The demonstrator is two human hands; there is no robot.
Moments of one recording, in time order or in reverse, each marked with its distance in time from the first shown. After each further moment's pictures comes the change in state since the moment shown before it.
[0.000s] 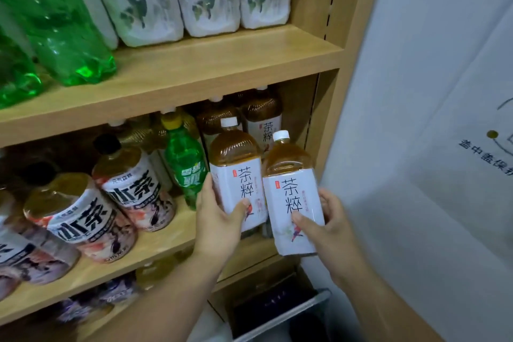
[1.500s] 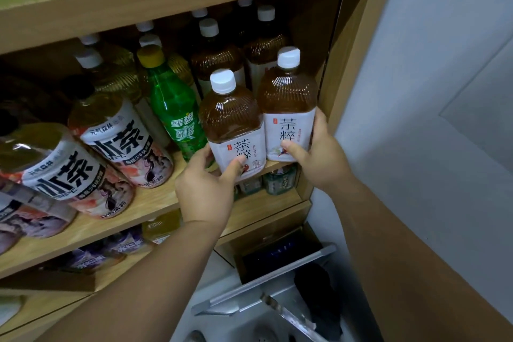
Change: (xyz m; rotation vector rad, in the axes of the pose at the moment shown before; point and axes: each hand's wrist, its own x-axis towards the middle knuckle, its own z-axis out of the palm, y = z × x) left_hand -0.005 -0.013 -0.009 0.321 0.242 0.051; right_hand 0.076 0.003 0.020 -0.599 -0.018 -0.232
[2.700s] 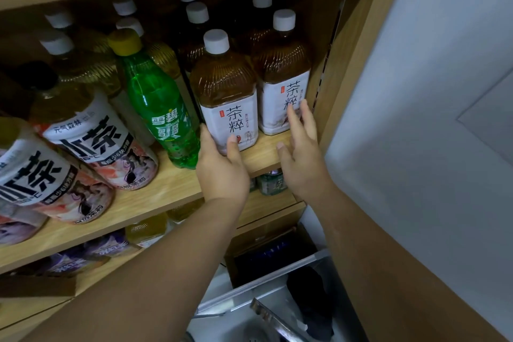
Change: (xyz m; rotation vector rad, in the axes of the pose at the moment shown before) left_hand 0.017 0.008 0.067 -0.156 0.019 -0.129; right_hand 0.006 0.011 0.029 -0.046 0.001 -0.189
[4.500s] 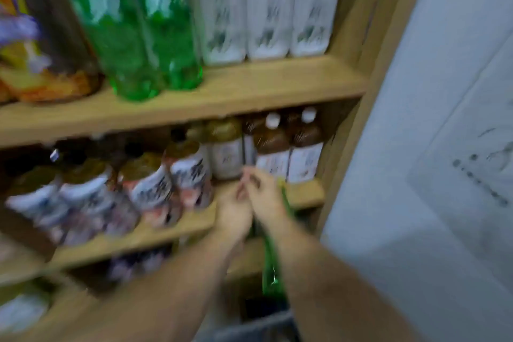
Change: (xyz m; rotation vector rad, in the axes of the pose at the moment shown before) left_hand -0.035 0.054 -0.116 -0.218 -0.316 -0.055; right_hand -0.027 -0.149 0.033 0.394 -0.140 0.116
